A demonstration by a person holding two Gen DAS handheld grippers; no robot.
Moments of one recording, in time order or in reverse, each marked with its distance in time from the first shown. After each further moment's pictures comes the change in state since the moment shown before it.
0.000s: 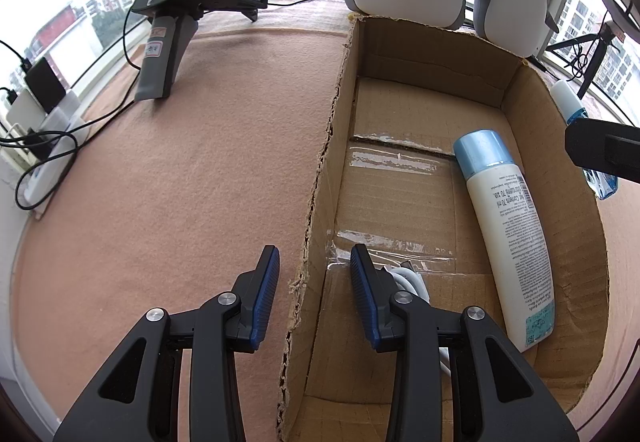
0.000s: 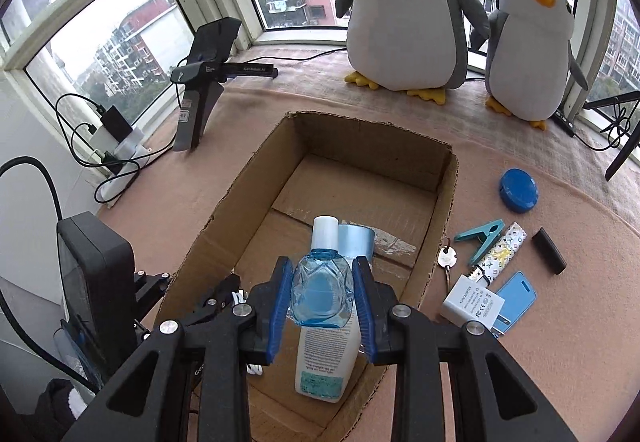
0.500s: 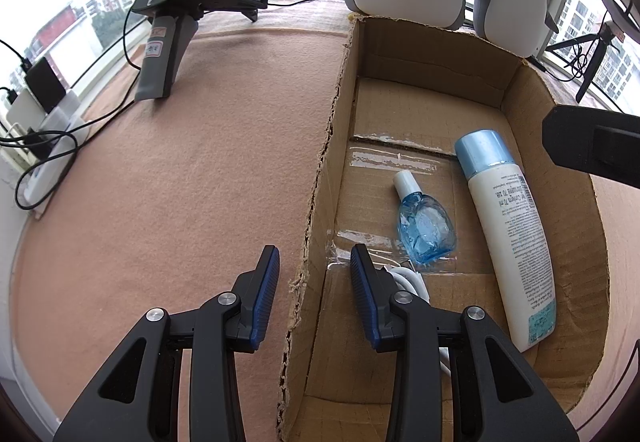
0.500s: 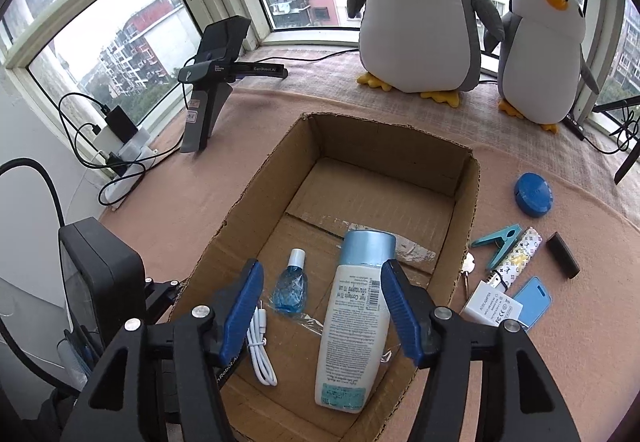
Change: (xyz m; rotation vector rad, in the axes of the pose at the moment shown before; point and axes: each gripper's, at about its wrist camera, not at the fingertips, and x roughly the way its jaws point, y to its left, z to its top) left arm 0.000 0.000 0.000 0.000 0.000 0.000; right arm 0.003 0.006 0.002 0.032 -0.011 0.001
